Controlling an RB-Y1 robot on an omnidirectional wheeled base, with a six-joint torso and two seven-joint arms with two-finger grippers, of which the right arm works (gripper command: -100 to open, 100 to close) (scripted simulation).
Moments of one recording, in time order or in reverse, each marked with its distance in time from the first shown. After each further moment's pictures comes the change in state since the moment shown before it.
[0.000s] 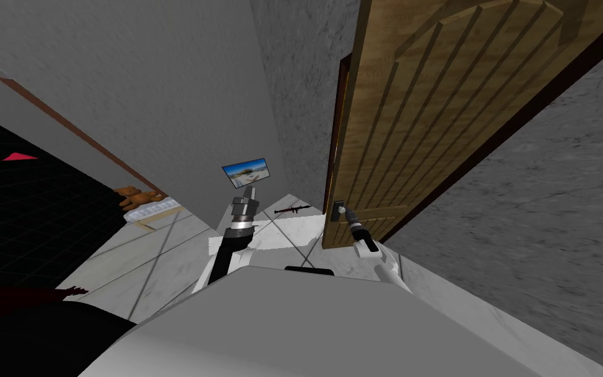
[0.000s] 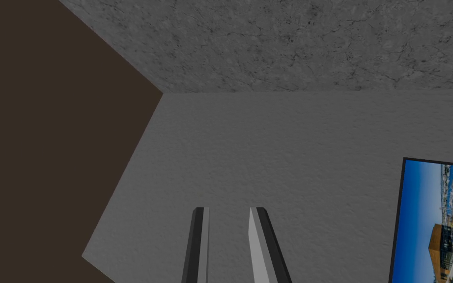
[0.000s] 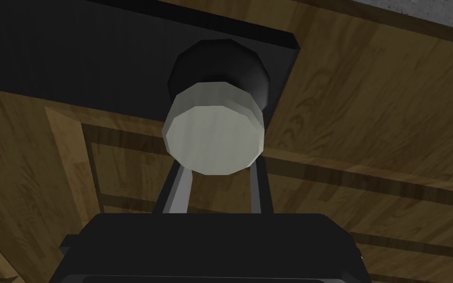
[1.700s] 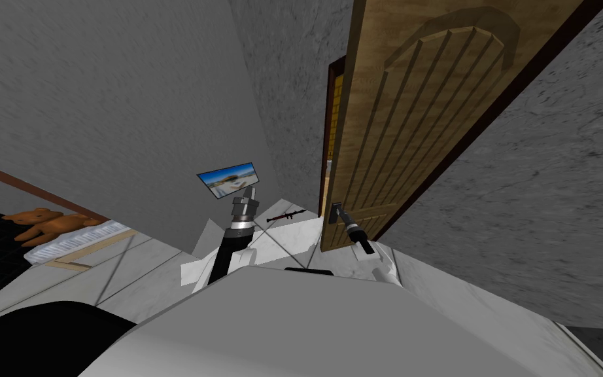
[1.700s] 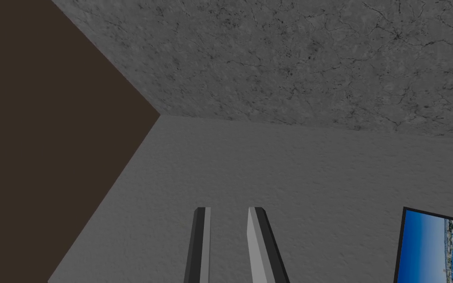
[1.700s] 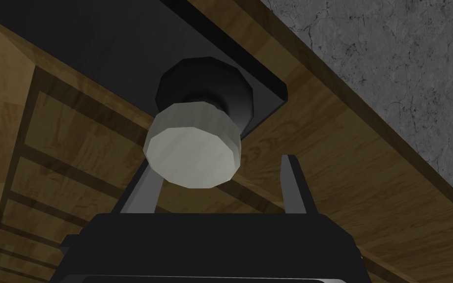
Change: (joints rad) arm 0.046 0.030 0.023 -0.085 0.199 0.022 0.295
